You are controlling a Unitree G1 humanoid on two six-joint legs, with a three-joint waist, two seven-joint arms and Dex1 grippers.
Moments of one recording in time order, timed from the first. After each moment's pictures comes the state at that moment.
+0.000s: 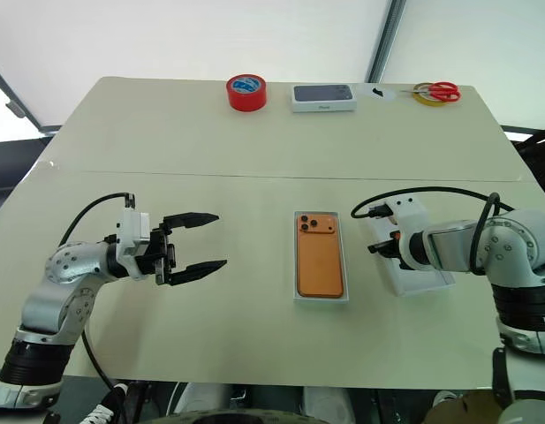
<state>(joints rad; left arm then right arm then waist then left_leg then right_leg) -0.16 0.58 0.04 -0.22 -0.49 0.11 -1.15 -0.51 -0.84 -0.11 -0.18 1.13 1.61 -0.19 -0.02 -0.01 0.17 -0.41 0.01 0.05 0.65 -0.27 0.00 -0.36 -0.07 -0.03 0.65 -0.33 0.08</state>
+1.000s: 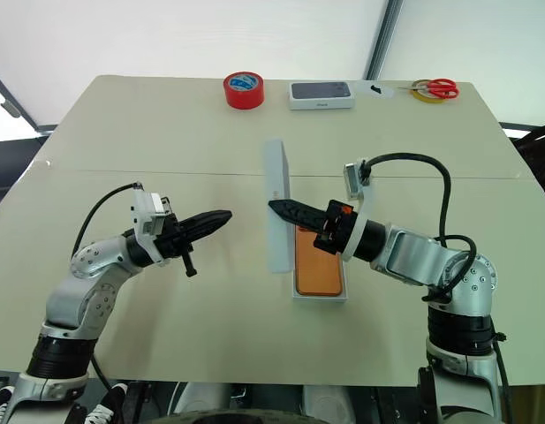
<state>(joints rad) -0.20 0.46 0.02 -0.21 -0.50 0.21 -0.94 -0.37 -0.46 -0.20 -0.30 1.93 1.15 -0.04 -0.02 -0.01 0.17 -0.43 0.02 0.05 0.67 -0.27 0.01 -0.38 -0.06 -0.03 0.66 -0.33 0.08</state>
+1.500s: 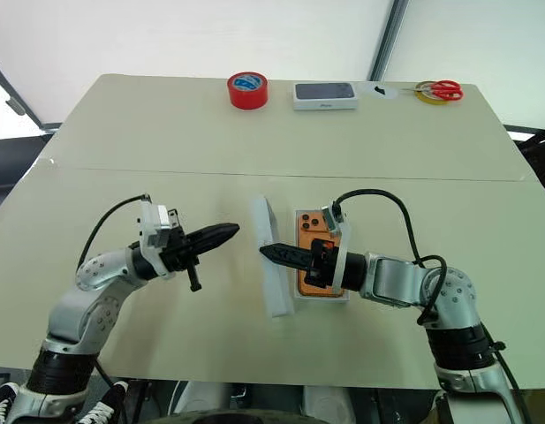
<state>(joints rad) -0.09 0.44 -0.04 -0.32 -0.52 0.23 -0.93 -0.26 -0.53 0.00 -0.19 1.94 1.11 -0.08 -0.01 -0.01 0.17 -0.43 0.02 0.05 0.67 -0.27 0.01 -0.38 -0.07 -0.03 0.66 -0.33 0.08</state>
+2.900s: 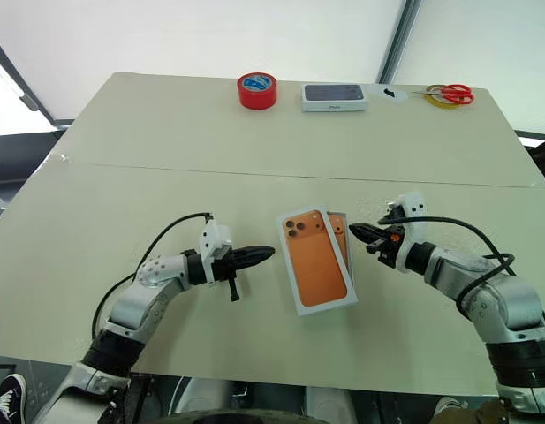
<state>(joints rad) -0.26 0.29 -0.26 0.04 -0.26 0.12 -0.94 -0.12 -0.82 -0.09 -0.20 0.79 0.65 0.54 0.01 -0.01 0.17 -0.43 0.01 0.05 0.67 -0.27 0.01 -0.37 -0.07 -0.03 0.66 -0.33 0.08</state>
